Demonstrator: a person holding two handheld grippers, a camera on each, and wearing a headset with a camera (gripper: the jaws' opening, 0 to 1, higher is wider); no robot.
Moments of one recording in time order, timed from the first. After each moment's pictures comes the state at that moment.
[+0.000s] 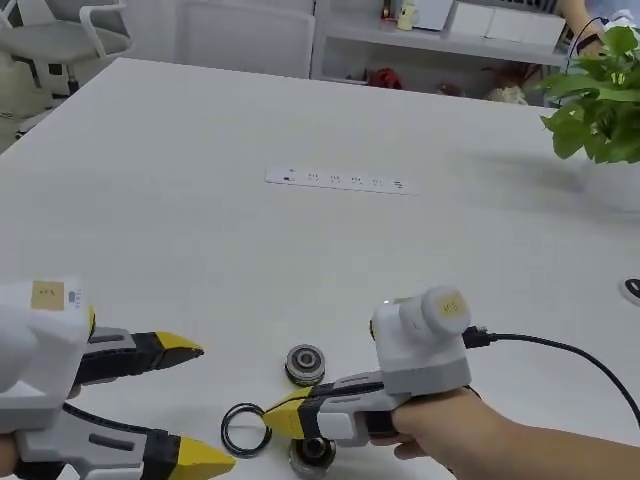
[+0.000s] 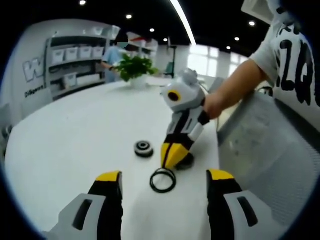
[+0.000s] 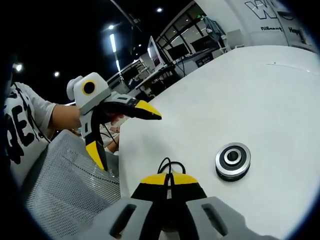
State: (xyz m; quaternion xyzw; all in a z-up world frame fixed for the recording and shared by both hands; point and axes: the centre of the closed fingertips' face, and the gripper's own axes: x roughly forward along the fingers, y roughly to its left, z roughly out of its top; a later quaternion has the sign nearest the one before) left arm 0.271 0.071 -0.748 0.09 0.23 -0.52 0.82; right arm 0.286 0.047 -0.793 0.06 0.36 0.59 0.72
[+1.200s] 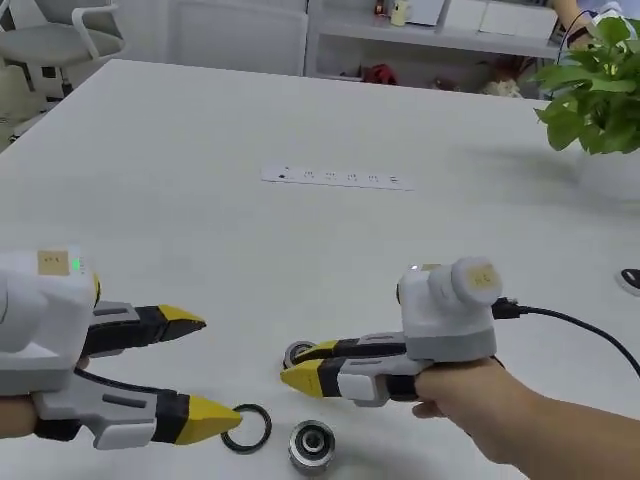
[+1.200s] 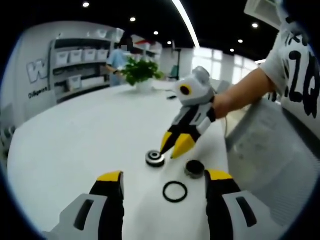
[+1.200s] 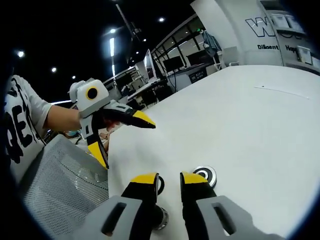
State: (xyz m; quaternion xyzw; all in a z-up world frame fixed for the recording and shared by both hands) left arm 0.299 0.070 -0.735 0.08 0.22 -0.50 0.83; right arm 0.322 0.024 -0.765 0.04 0.30 0.56 0.77
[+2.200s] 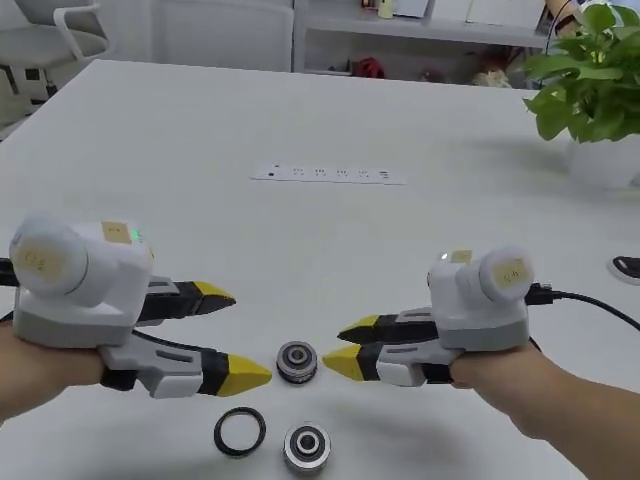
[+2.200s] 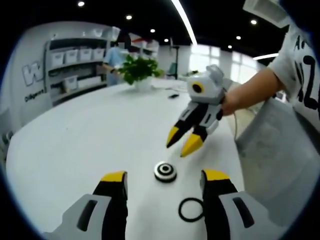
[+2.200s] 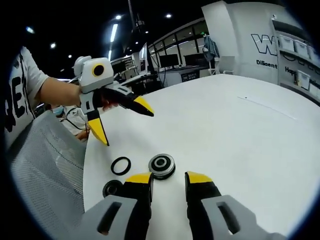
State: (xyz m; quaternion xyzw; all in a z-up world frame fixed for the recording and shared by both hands) left arm 0.338 0.040 -0.743 0.10 0.22 -0.51 0.82; right arm 0.352 -0.023 -0.780 -0.06 0.27 0.53 0.80
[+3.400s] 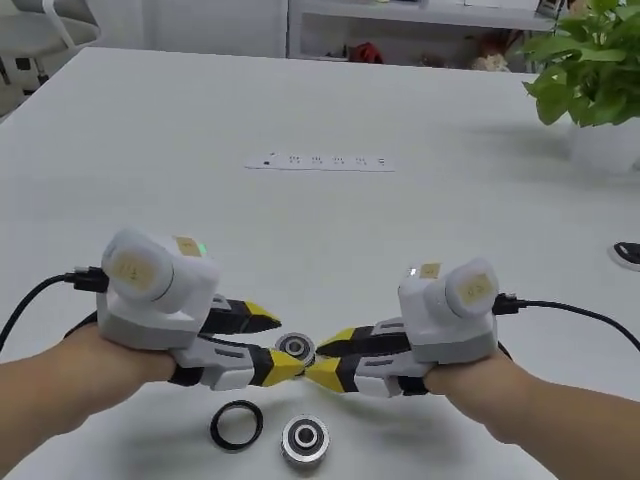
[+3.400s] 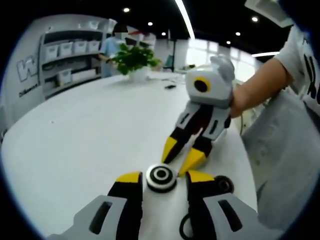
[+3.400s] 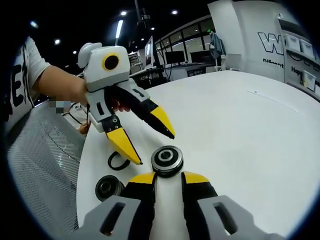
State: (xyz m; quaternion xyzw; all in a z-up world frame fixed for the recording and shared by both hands) left arm 0.350 0.003 -0.784 0.10 0.25 -0.52 0.81; right arm 0.347 -0.006 -0.807 -0.07 0.28 0.55 0.78
